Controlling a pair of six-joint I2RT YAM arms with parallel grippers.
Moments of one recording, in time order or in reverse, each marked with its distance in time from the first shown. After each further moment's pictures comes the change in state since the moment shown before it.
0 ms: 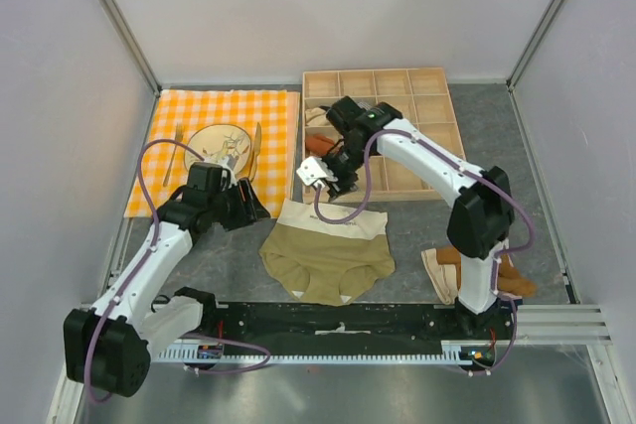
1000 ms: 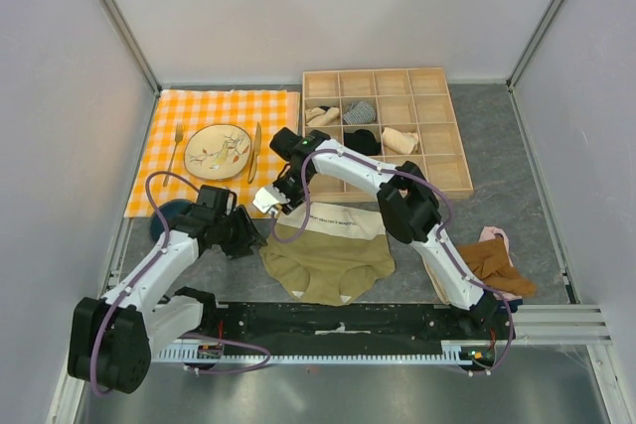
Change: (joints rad) left arm 0.000 -0.038 -0.222 -0.009 -0.038 -0.213; right arm 0.191 0.533 0.394 0.118 0.127 -0.109
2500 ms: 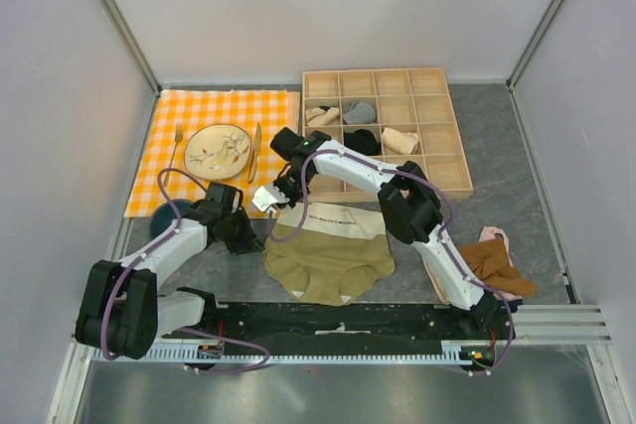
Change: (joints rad) left arm 0.000 0.201 -0.010 0.132 0.005 0.018; right arm 0.001 -0.002 -0.023 0.035 0.033 0.038
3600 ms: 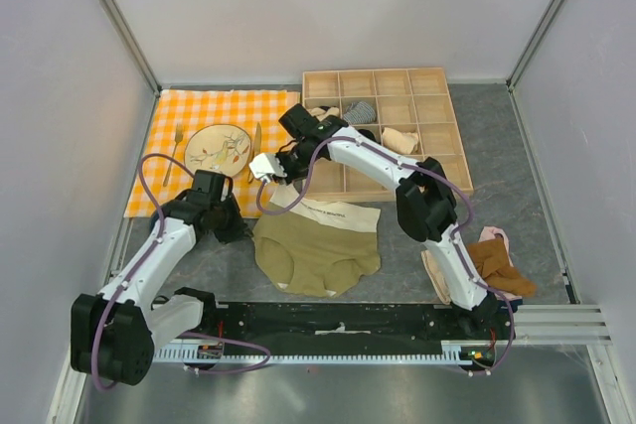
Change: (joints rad) left arm 0.029 -0.144 0.146 -0.222 -0.084 0.052; right arm -0.055 -0.099 -0.013 0.138 -0.035 0.267
